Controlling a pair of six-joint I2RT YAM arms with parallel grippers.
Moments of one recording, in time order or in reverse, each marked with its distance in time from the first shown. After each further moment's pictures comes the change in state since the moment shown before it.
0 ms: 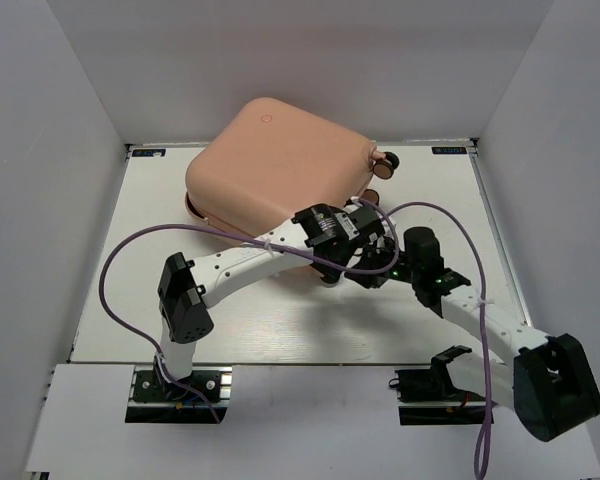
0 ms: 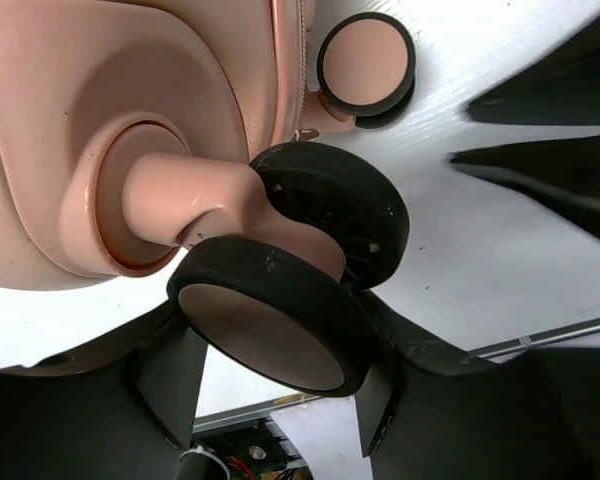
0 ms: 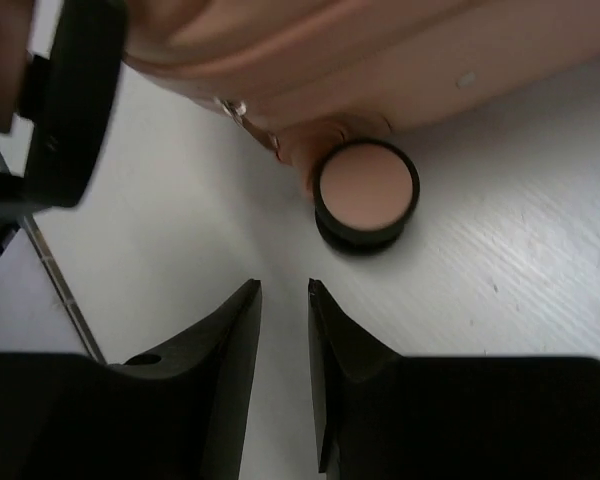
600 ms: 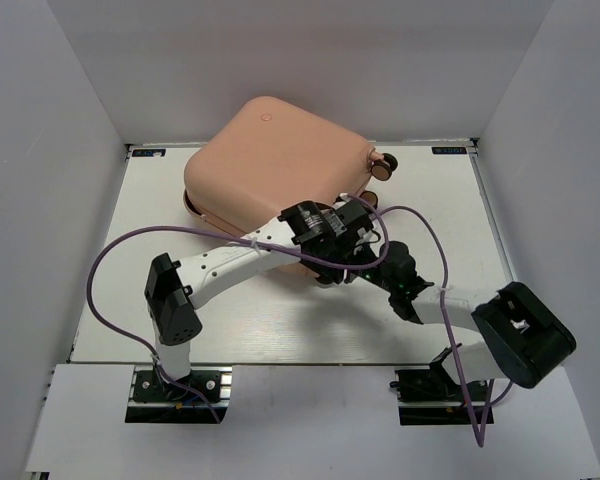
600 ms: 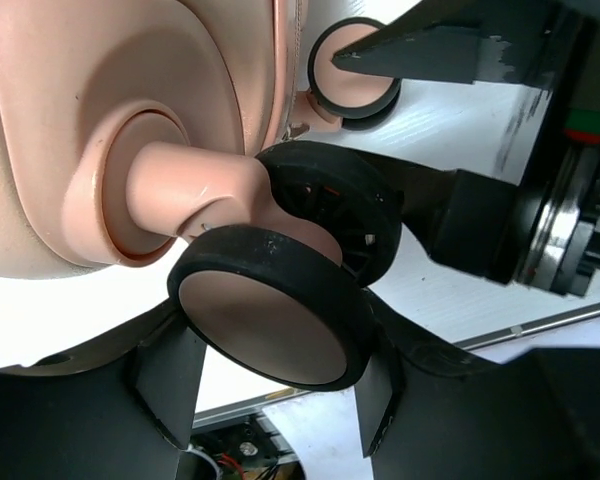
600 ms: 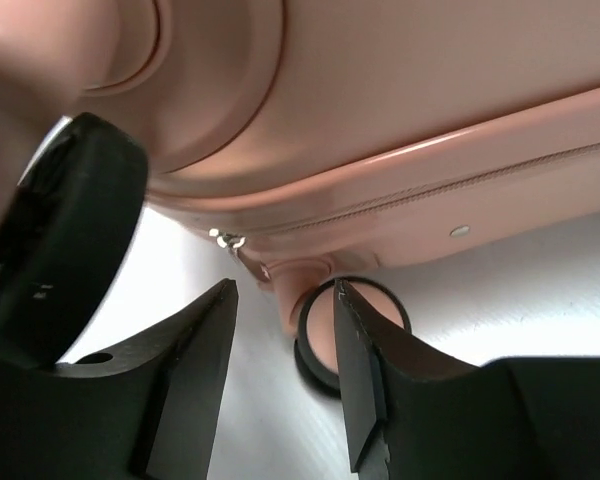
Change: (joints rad) left arm 0.033 -0.072 -0.079 0.040 0.056 -0.002; right arm 0.240 0.288 -0.107 0.733 0.291 0.077
